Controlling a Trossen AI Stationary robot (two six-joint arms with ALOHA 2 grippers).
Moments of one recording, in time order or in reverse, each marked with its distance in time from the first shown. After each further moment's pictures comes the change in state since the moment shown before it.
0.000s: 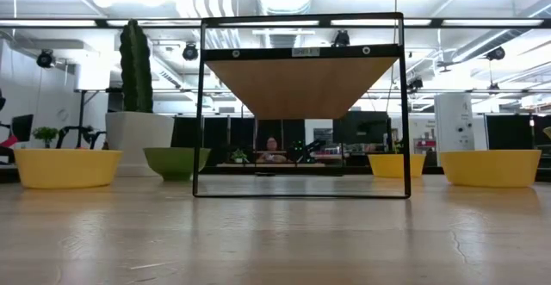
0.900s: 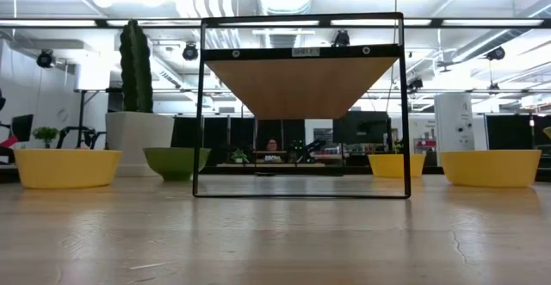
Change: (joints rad) left arm 0.000 0.000 0.000 0.000 0.000 0.000; right arm 0.000 0.039 -0.001 0.043 0.000 0.278
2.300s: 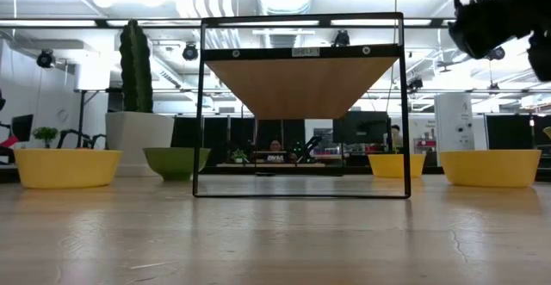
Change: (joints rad) left arm 0.000 0.046 0.000 0.309 -0.027 -0.704; right arm 0.239 0.699 -0.001 -0.515 -0.482 0.951
